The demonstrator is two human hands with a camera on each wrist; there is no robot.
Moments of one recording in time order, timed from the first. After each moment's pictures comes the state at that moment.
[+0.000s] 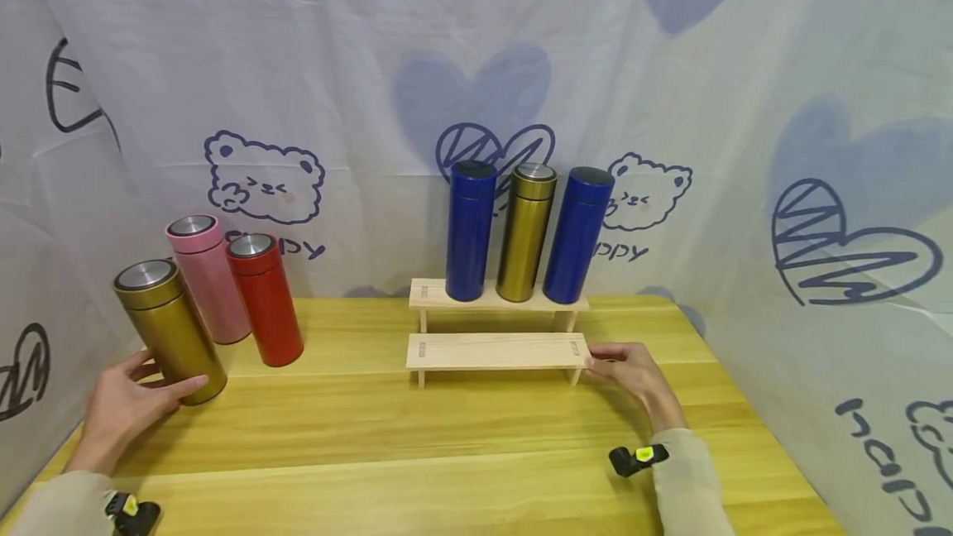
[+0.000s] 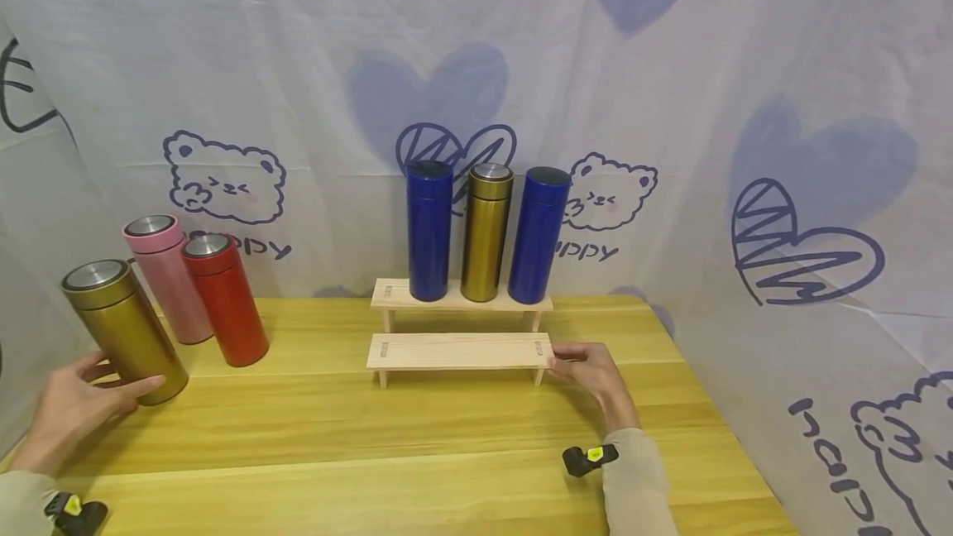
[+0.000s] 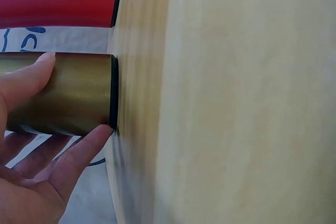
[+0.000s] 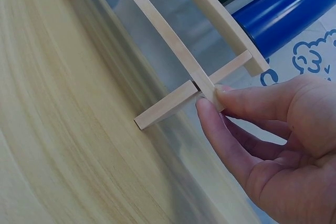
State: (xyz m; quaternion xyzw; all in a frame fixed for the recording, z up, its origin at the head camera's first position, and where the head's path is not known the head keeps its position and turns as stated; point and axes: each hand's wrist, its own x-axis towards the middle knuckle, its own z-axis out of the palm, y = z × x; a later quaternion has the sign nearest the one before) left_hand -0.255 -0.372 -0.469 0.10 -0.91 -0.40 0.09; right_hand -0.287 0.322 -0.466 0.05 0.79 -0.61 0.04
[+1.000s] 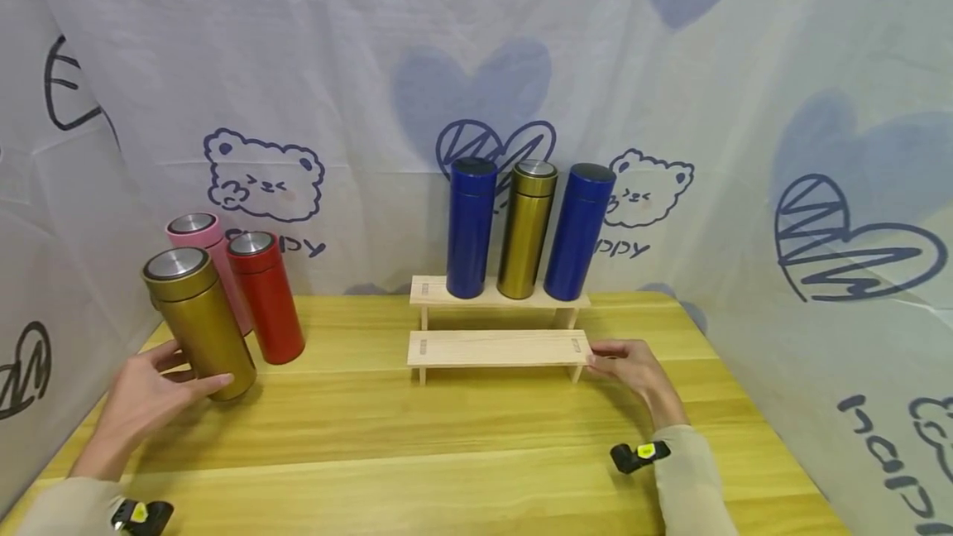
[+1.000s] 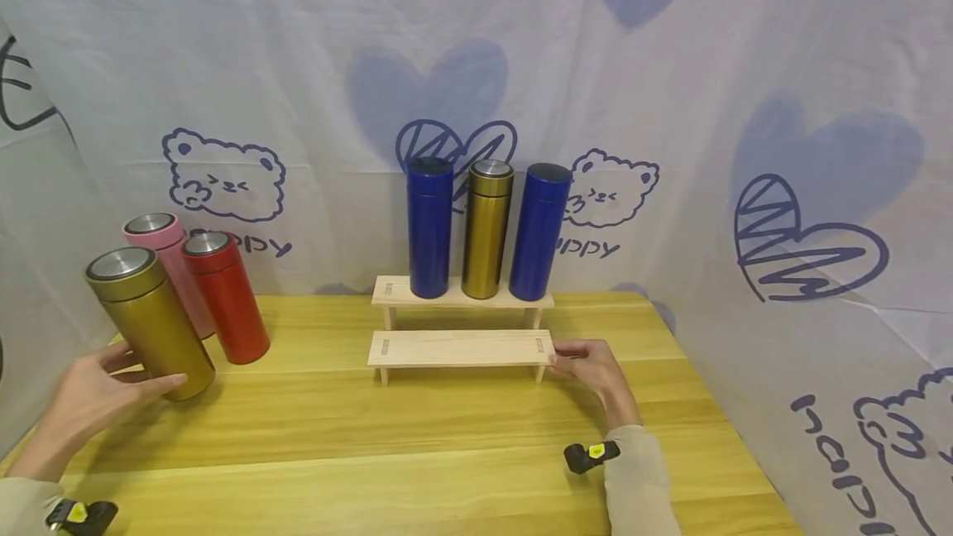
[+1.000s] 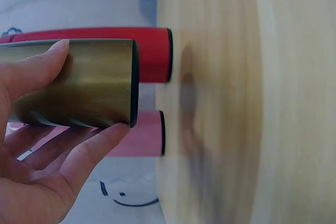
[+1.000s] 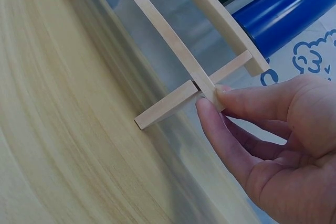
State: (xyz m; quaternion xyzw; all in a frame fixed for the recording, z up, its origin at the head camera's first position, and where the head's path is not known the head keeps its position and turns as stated) left_hand -0.241 -0.332 -0.435 0.02 -0.92 -0.38 0.06; right_hand -0.288 0.322 -0.466 0.06 0.80 -0.60 0.04
